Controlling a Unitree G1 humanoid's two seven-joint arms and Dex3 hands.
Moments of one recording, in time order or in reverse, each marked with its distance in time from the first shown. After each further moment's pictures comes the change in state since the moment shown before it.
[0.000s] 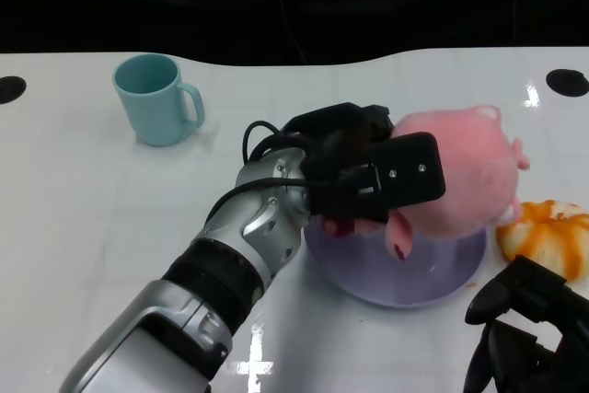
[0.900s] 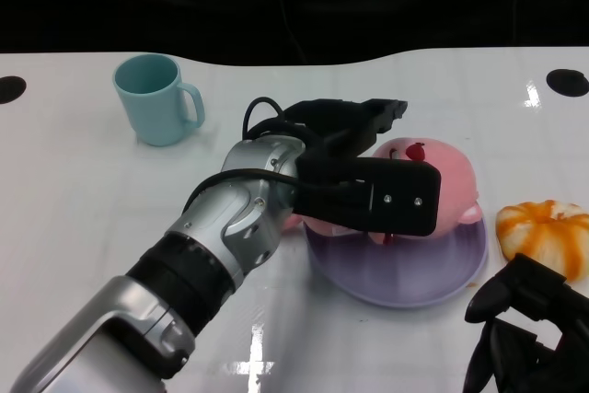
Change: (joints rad) left arm 0.026 0.146 -0.139 -0.239 0.105 -0.016 -0.143; right arm -0.008 -0.001 -0.001 0.000 0.001 0.003 0.001
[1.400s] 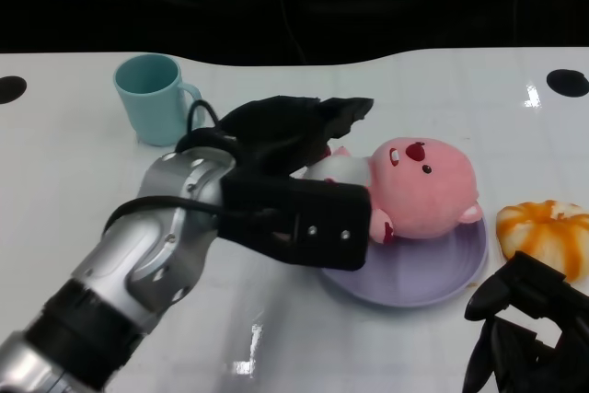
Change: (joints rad) left arm 0.225 0.238 0.085 -0.465 -0.008 0.000 -0.115; right arm -0.007 -0.002 -0.002 0.005 0.002 0.003 0.002
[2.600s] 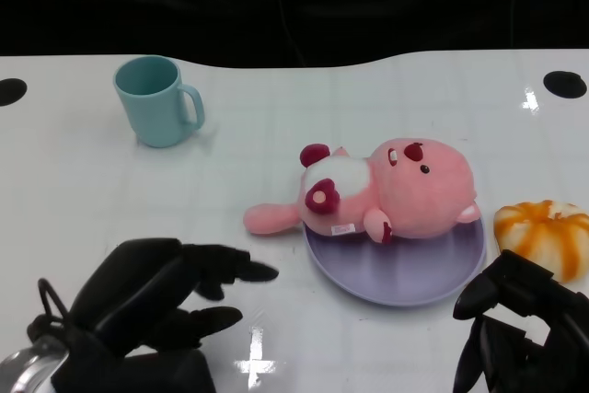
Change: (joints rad) left arm 0.696 0.110 0.330 -0.345 -0.186 -0.276 0.190; right arm -0.024 -0.004 0.024 -0.015 0.001 0.043 -0.013
